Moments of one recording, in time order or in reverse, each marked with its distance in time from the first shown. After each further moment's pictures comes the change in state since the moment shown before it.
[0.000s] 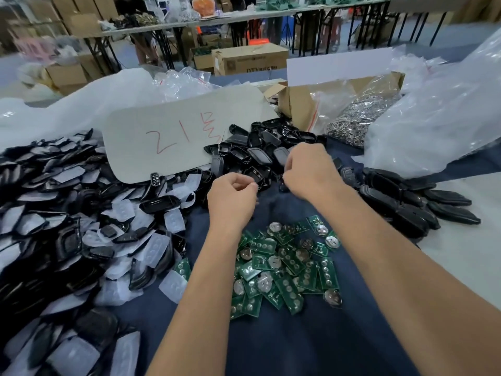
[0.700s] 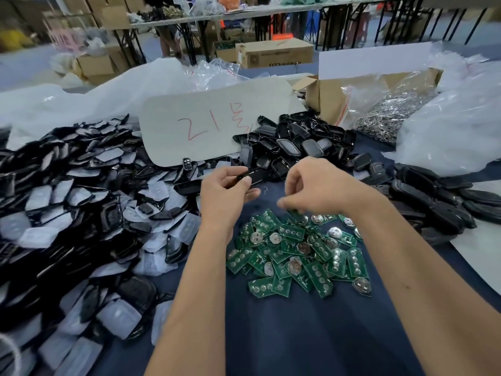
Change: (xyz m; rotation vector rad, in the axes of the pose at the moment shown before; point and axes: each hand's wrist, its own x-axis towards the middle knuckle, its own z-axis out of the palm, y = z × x) left_hand -0.004 -0.025 -0.063 -0.321 0.027 0.021; right_hand -0.038 -0.020 0.002 0.119 -0.400 -0.249
